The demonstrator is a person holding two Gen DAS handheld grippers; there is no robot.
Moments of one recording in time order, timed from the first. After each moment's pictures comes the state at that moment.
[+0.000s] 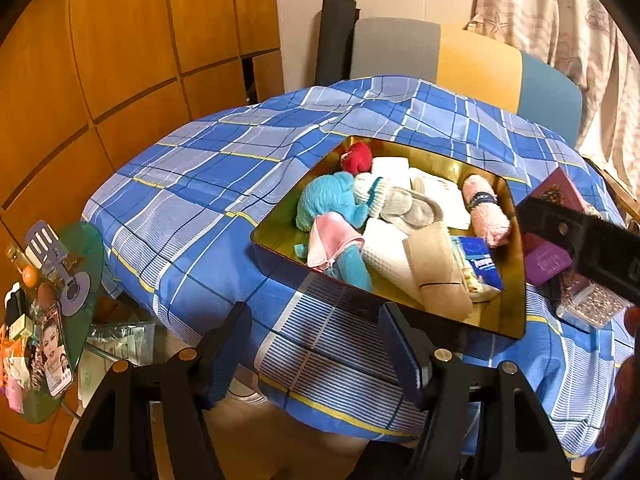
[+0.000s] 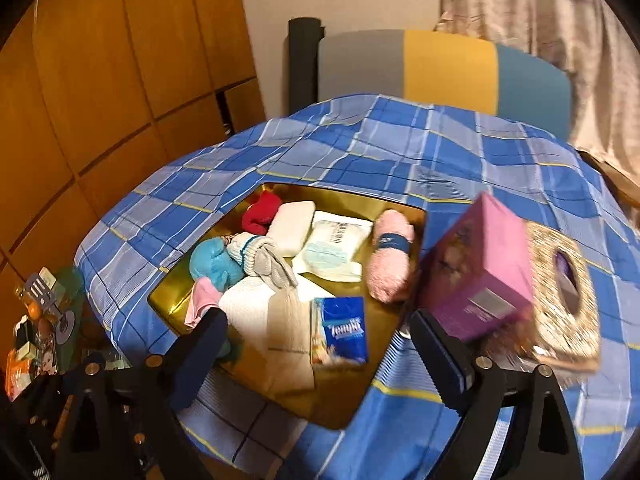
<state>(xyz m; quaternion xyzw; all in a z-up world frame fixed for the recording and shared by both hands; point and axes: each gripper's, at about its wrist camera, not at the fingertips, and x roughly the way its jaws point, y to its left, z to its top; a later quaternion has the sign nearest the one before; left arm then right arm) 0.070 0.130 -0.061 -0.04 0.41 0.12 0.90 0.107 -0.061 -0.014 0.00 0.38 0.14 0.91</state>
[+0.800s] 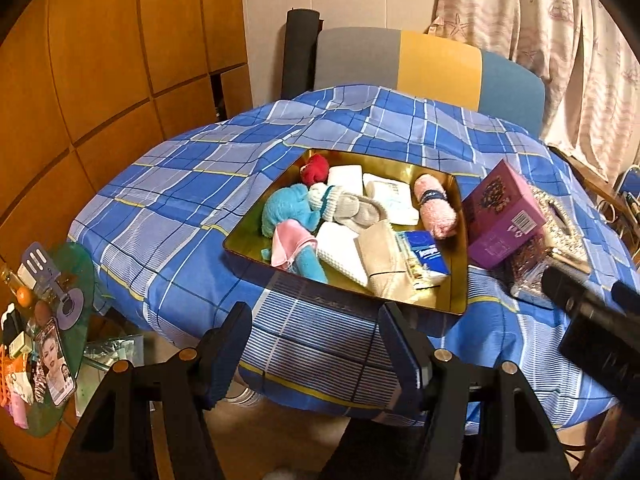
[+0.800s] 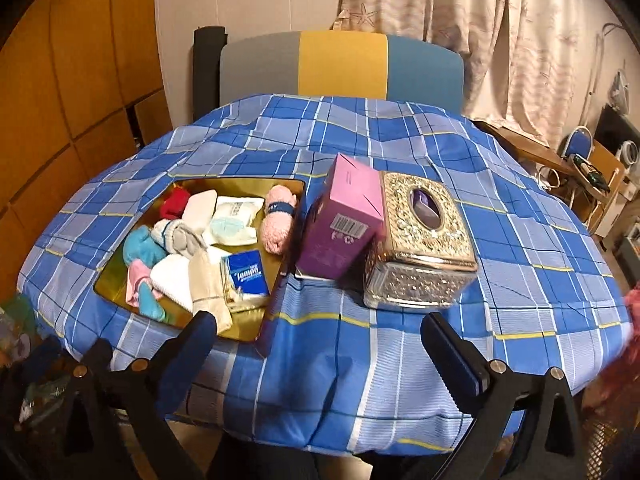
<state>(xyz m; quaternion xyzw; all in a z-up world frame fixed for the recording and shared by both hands) 0.042 0.102 -0.031 -0.03 0.40 0.07 0.91 0.027 -0.102 0.005 0.00 0.39 -0.04 0.92</state>
